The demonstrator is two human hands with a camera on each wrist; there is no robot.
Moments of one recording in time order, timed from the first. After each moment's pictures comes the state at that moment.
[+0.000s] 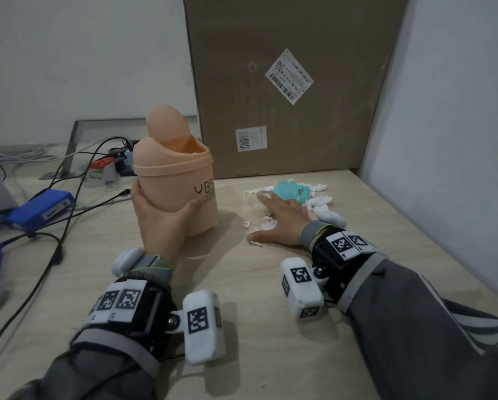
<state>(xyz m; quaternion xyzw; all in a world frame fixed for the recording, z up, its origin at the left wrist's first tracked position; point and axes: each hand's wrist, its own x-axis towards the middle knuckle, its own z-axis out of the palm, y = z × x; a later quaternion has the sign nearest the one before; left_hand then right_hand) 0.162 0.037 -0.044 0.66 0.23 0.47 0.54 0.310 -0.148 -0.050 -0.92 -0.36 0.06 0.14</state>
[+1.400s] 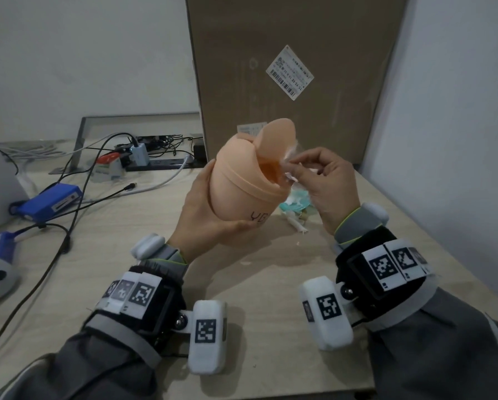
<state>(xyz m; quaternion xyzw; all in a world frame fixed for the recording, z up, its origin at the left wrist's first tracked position) 0.157 -0.012 -0.025 0.84 0.04 0.30 0.45 0.259 -0.197 0.017 -0.57 -0.33 -0.07 0.75</state>
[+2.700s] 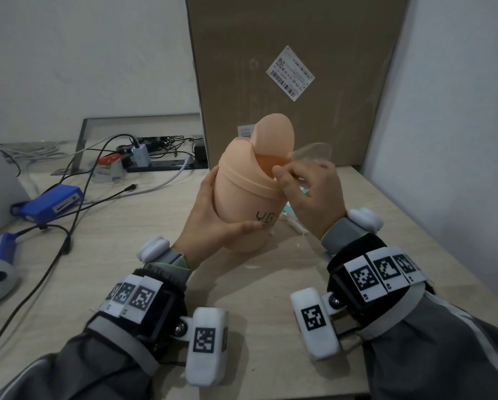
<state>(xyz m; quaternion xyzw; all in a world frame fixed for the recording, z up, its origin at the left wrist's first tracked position) 0.161 -0.023 -0.030 0.80 0.03 0.29 0.52 0.259 -0.189 0.007 -0.70 -0.44 -0.32 0.46</state>
